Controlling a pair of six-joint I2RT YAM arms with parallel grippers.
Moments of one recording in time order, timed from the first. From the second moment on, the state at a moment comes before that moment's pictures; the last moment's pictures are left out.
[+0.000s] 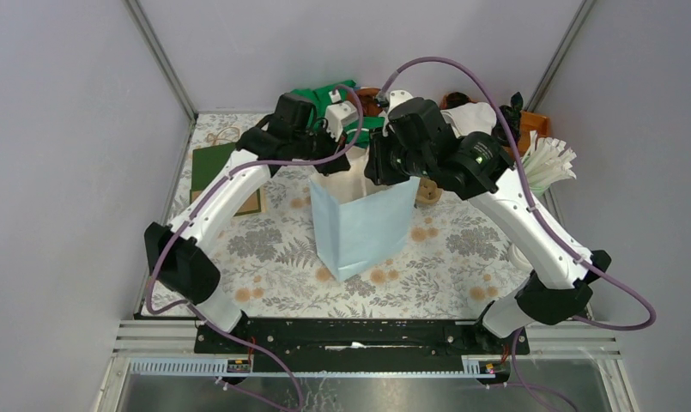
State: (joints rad) left arm -0.51 1.64 1.64 -0.69 0.58 0.22; right arm 0.85 1.53 2.00 -1.12 0.13 0.45
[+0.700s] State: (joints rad) left arm -0.63 1.26 1.25 -0.51 -0.06 -0.53; right arm 0.85 1.71 2.28 -1.12 0.01 0.48
